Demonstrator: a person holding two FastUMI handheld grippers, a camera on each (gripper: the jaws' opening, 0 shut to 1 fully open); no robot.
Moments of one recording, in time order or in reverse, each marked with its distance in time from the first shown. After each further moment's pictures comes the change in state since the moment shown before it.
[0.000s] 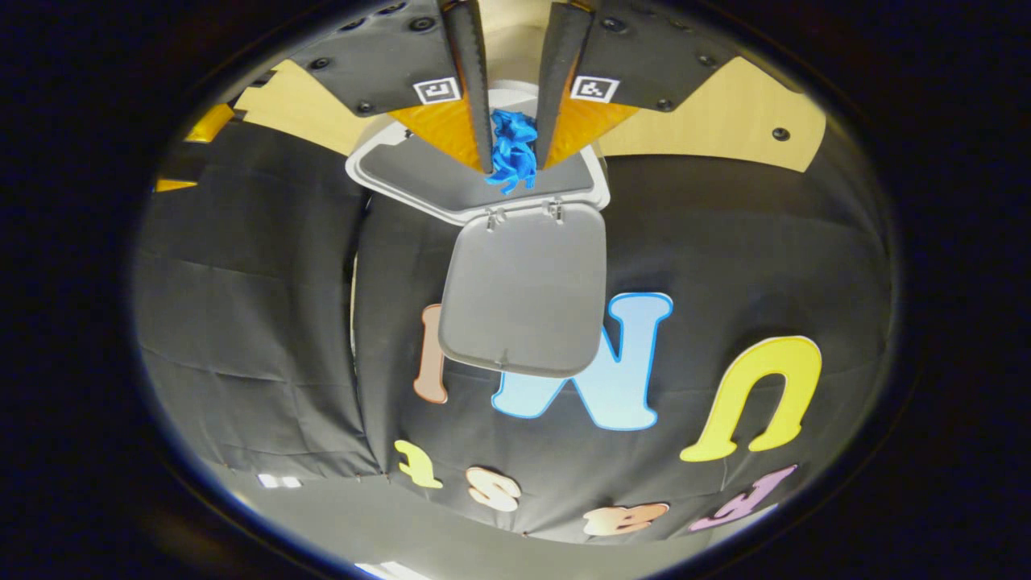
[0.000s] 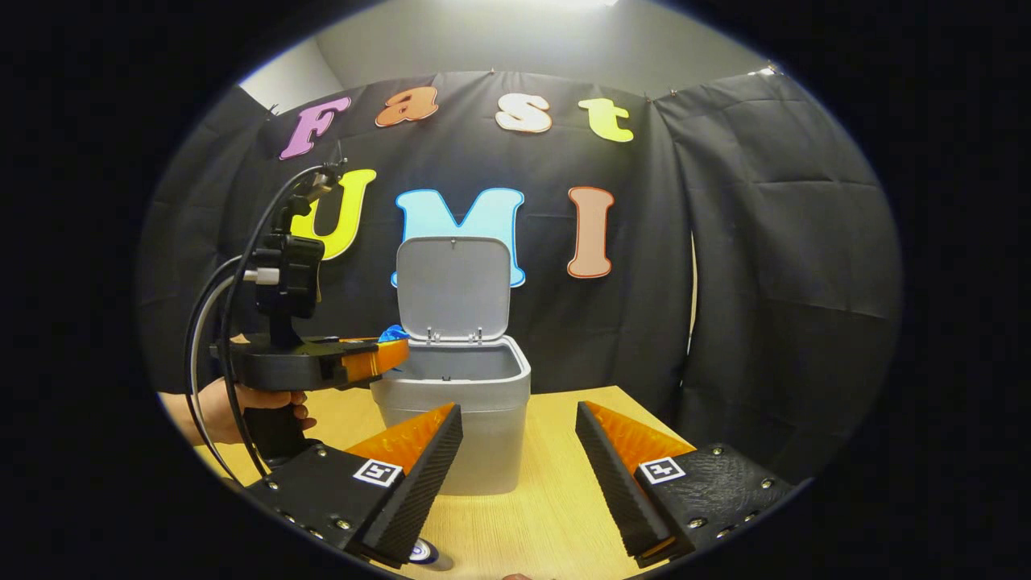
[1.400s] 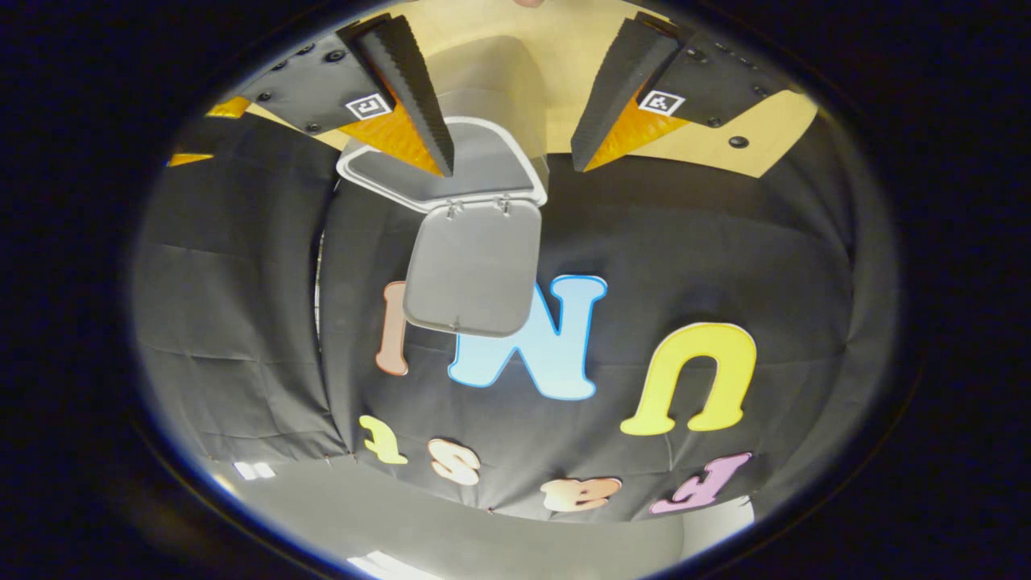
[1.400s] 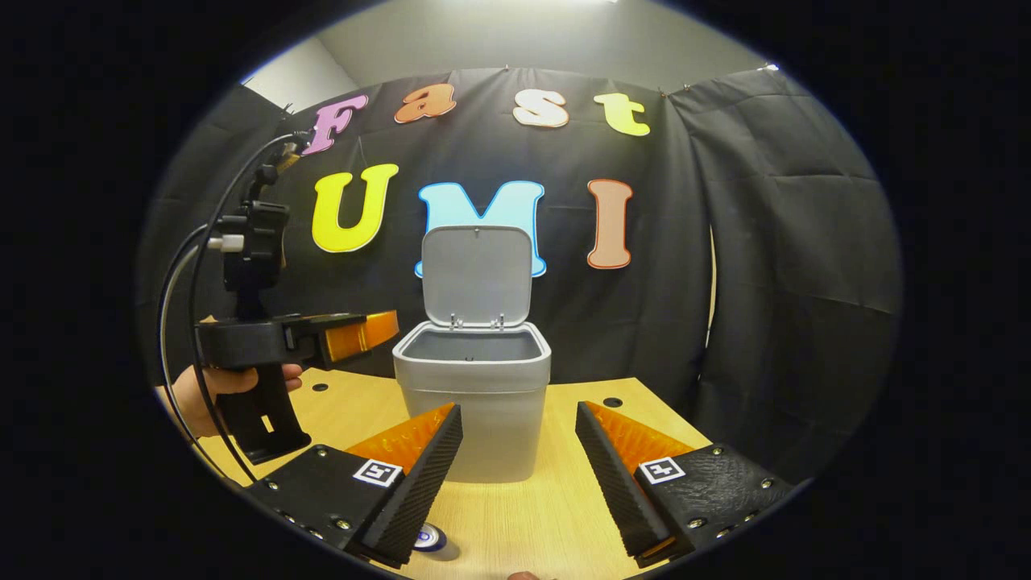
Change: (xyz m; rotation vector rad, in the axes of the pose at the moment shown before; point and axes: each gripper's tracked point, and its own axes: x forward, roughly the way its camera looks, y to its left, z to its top) left arm -0.079 0.030 0.018 -0.012 -0.103 0.183; right arm -0.018 0.017 -0.020 -0.008 0.025 0.095
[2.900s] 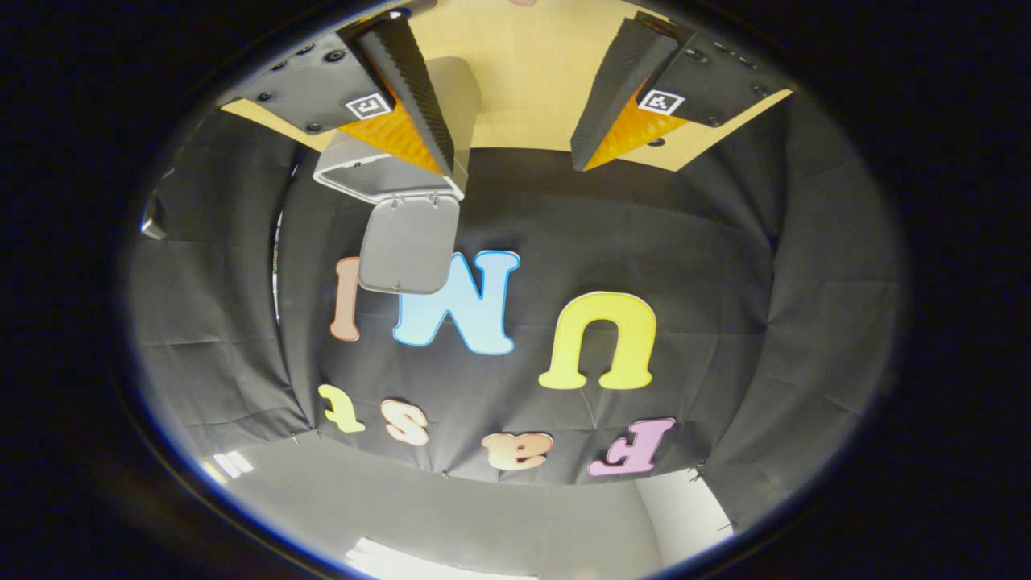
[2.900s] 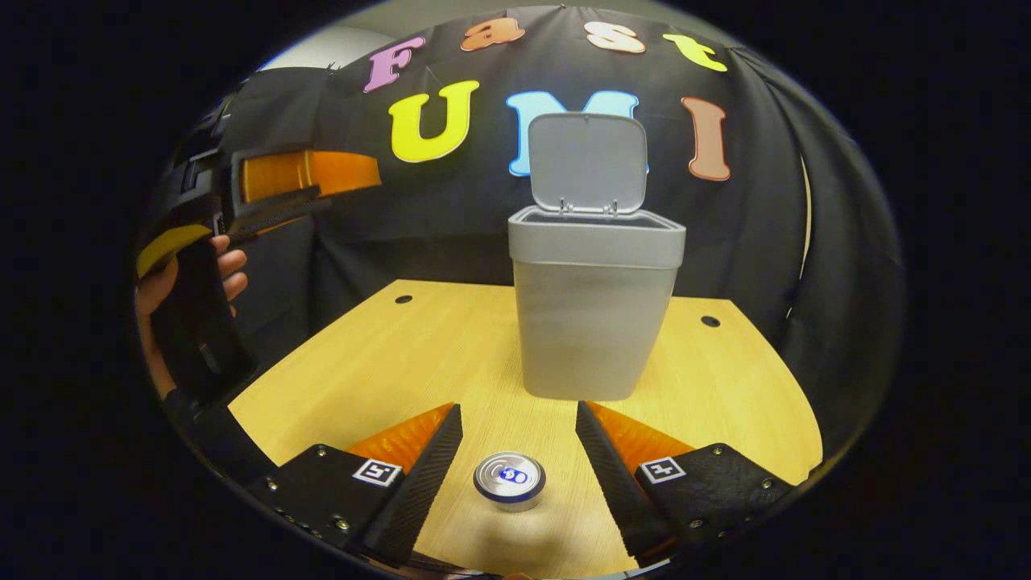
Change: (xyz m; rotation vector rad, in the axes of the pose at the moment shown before) left arm -0.121 0.066 0.020 -0.007 -0.087 0.209; right arm -0.012 0.100 -0.121 -0.024 0.358 0.310
